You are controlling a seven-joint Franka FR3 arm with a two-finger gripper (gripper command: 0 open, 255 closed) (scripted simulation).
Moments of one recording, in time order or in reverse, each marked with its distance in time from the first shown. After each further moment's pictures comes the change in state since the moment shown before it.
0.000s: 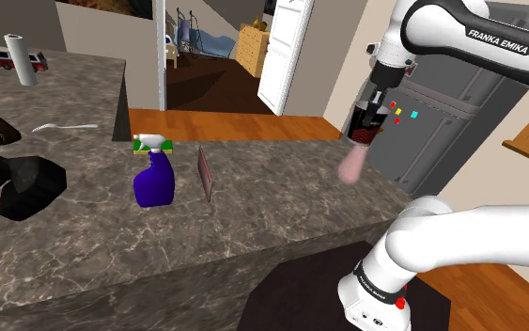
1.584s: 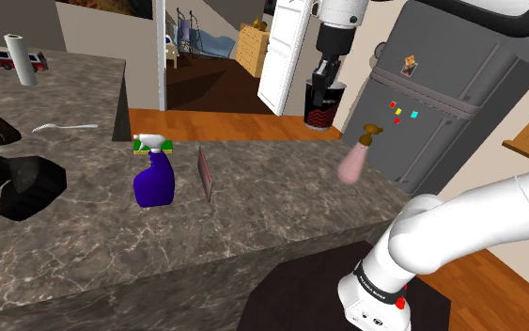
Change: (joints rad) arm 0.074 0.297 0.302 0.328 0.196 -0.086 0.320
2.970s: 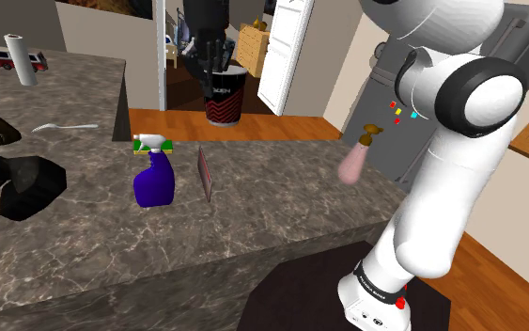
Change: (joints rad) arm 0.173 0.720 0.352 0.747 -0.125 -0.123 0.502
